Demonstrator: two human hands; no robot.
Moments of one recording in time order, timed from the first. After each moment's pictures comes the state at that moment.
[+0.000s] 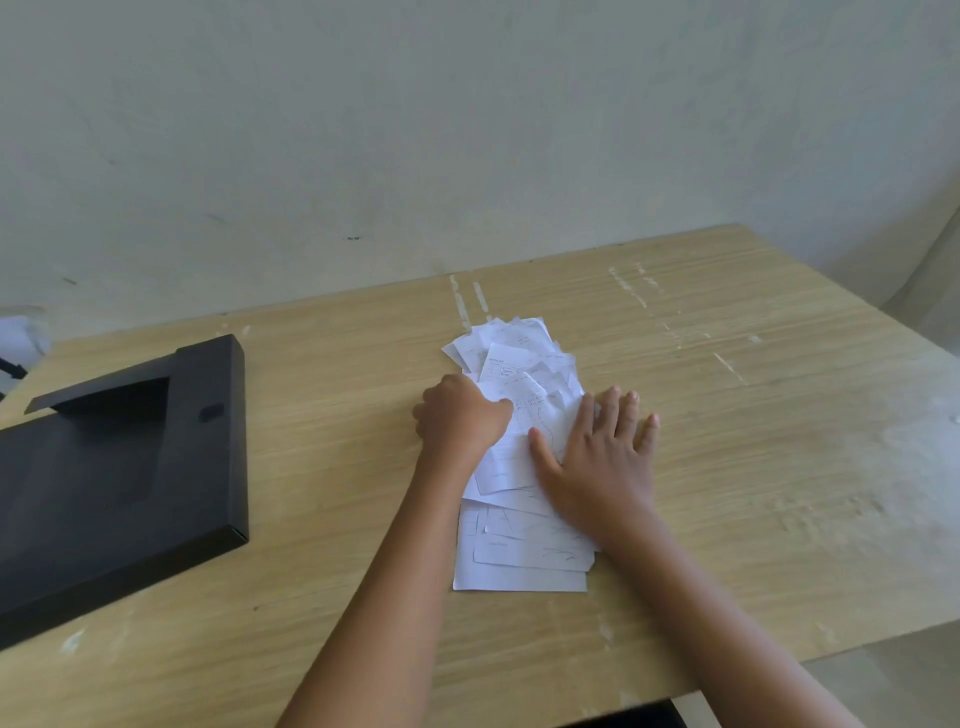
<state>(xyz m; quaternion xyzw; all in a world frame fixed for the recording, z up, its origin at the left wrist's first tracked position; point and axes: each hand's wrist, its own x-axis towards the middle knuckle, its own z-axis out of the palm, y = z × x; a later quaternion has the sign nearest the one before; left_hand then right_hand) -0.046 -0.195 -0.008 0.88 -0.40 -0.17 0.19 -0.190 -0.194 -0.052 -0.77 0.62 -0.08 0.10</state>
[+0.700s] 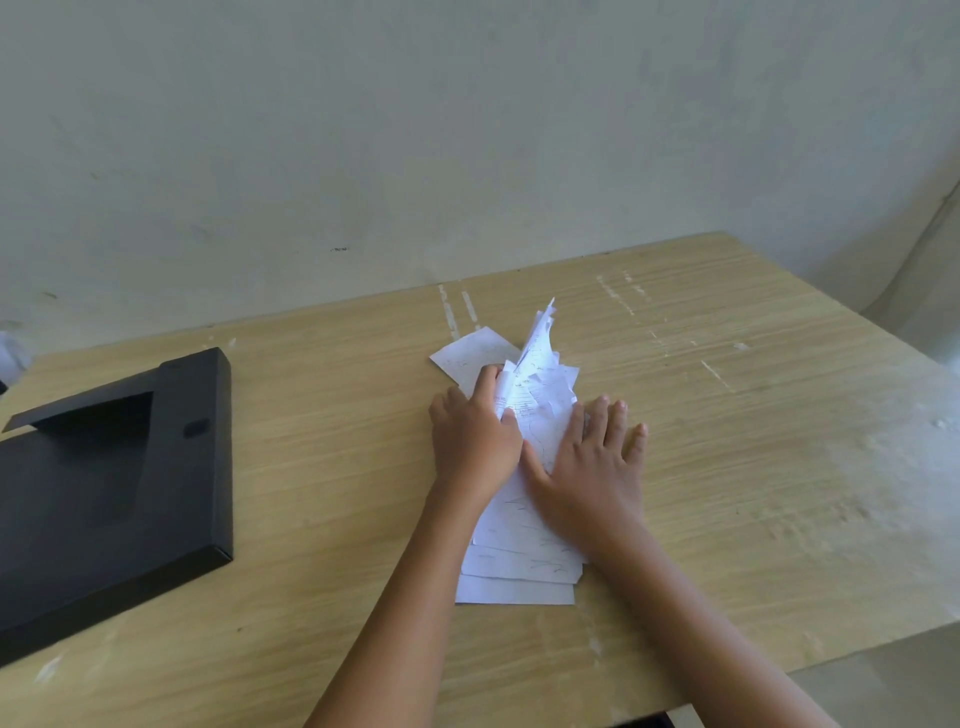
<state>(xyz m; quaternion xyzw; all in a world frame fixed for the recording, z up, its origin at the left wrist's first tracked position) -0.061 -0.196 -0.043 0.80 -0.53 -0.06 0.28 -0.191 -0.195 -0.053 -0.78 0.62 -0.10 0.09</state>
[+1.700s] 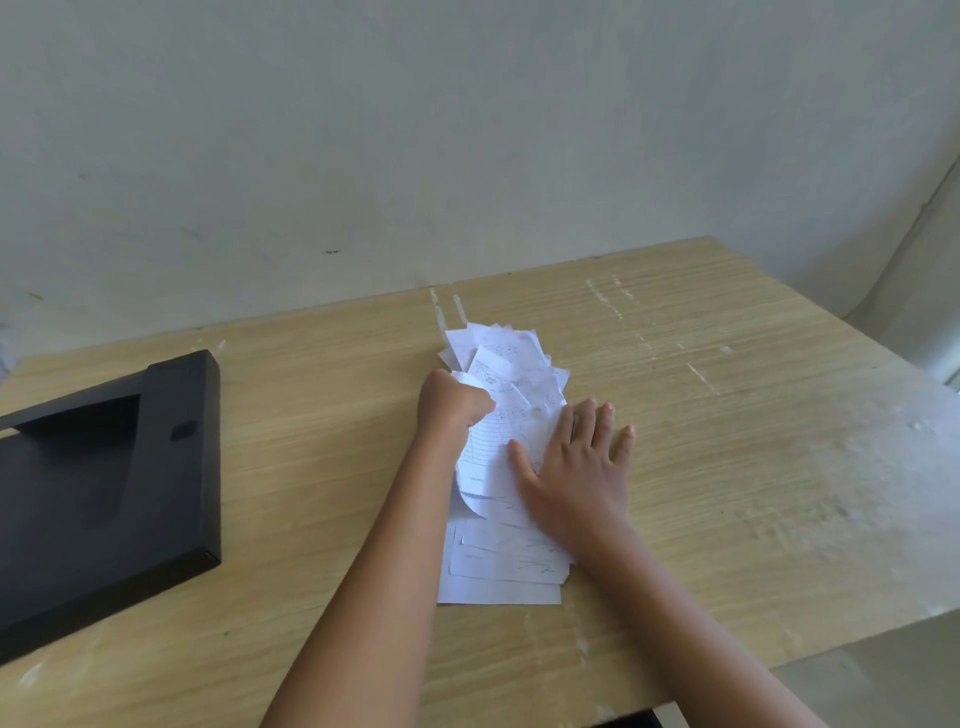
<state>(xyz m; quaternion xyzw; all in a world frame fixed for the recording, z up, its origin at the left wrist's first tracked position) -0.046 -0.224 -0.004 0.82 -0.31 -0.30 0.38 -0.191 -0.195 -0.053 -0.78 0.62 -0.09 0.10</state>
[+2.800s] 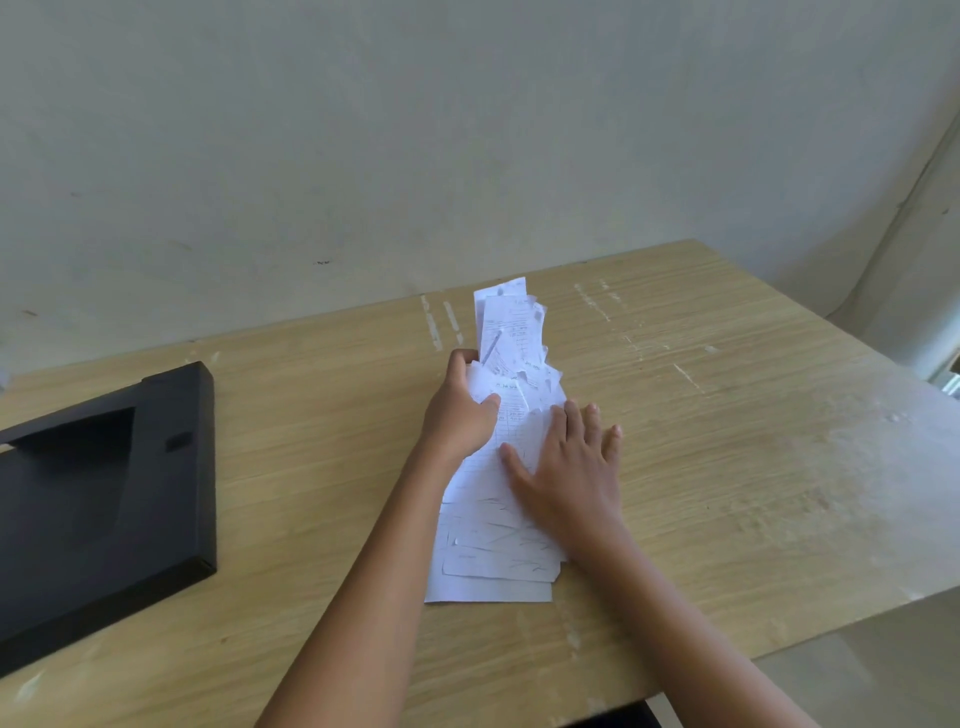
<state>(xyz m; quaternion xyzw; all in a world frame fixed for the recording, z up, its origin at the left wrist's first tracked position) -0.057 -0.206 -0.005 0.73 -0.48 -0.27 0.40 -0.196 -0.195 -0.051 -0.77 0.60 -0.16 0.13</state>
